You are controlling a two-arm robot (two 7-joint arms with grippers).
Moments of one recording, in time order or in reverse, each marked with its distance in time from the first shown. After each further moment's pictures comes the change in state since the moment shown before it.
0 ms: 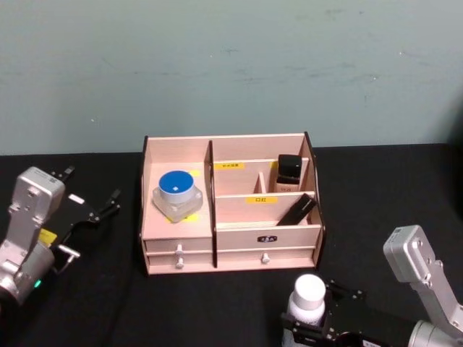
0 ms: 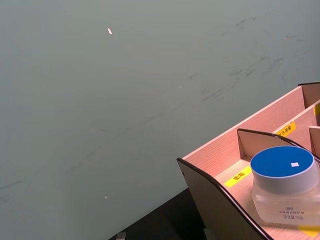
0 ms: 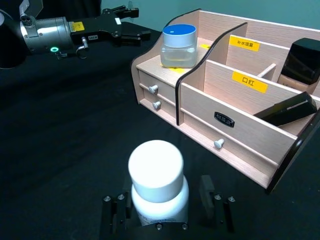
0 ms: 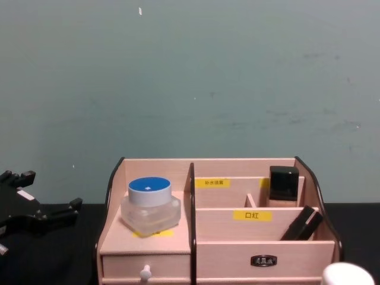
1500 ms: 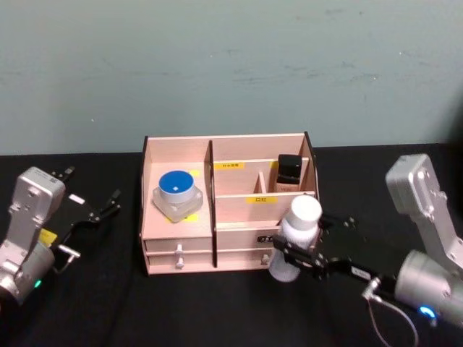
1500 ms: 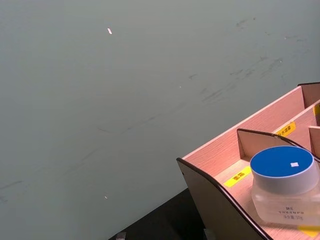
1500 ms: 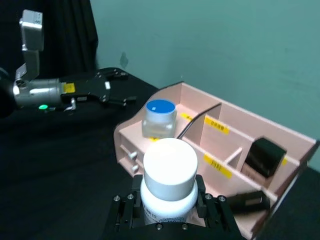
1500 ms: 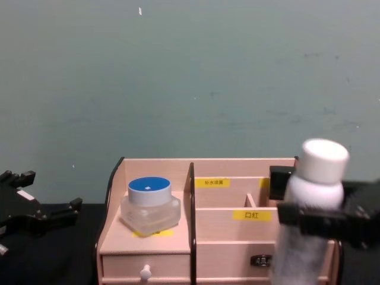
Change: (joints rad) left arm 0.000 0.000 0.000 0.000 0.000 0.000 0.000; right arm 0.158 -0.050 0.008 -0.009 -0.020 -0.006 0.000
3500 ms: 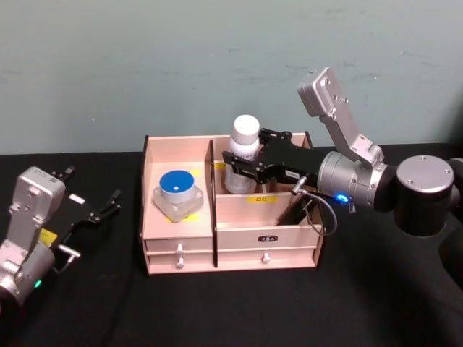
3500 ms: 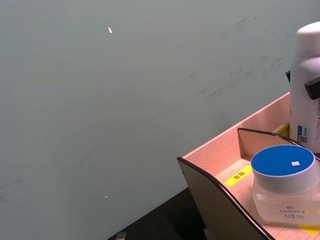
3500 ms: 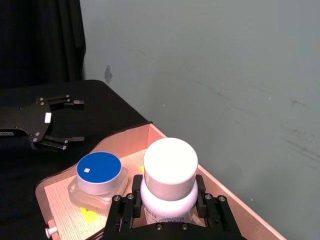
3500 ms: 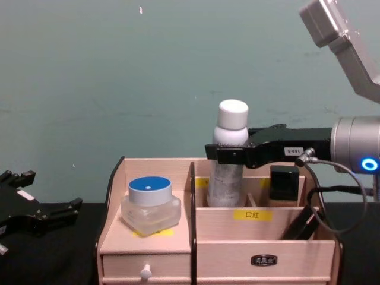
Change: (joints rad) left arm 0.000 0.000 0.000 0.000 0.000 0.000 0.000; right arm 0.588 -0.295 -0.201 0.663 -0.131 -0.124 0.168
